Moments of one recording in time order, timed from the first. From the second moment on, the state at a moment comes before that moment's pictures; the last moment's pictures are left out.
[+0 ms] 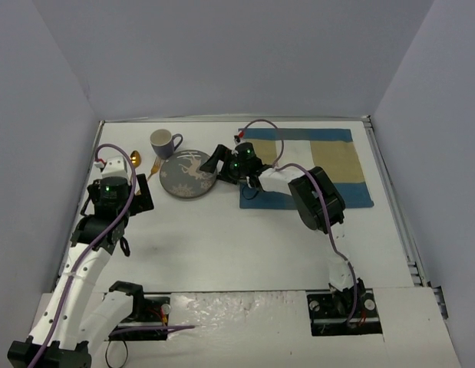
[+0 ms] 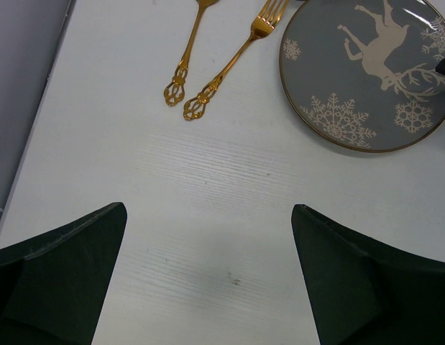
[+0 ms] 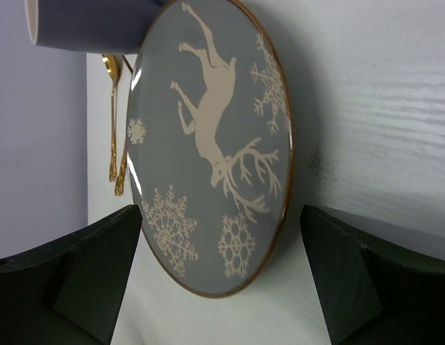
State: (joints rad) left arm -0.17 0.81 0.85 -0.65 -0.33 -0.25; right arm 0.59 2.27 1.46 0.32 -0.31 0.92
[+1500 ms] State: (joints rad) left arm -0.17 0.80 0.85 -0.64 -0.34 -0.25; right arm 0.52 2.20 1.25 0.50 -0.49 1.09
